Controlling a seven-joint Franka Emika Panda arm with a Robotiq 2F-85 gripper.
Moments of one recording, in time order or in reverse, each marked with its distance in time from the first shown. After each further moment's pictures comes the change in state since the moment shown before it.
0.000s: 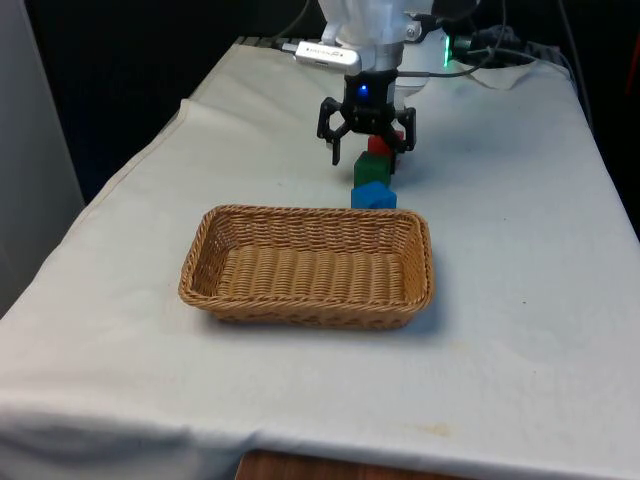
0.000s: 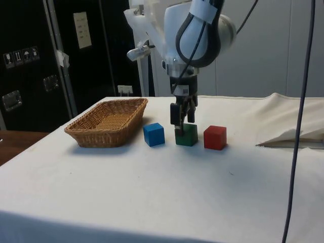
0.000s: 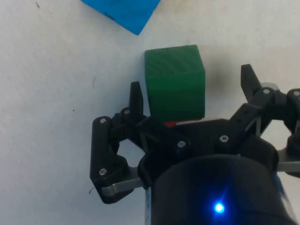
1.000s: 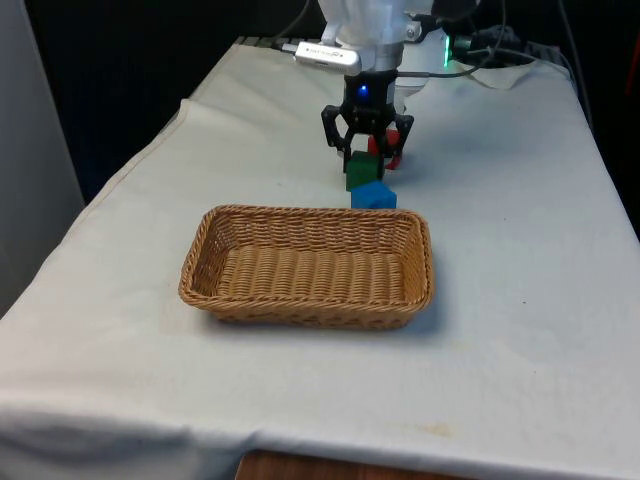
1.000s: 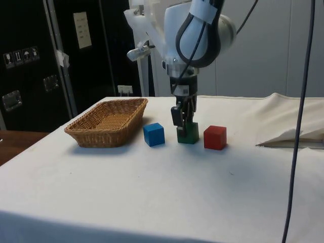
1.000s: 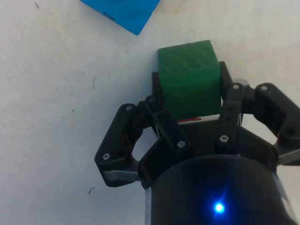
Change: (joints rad) arm 0.000 0.001 0.000 0.000 0.000 0.000 0.000
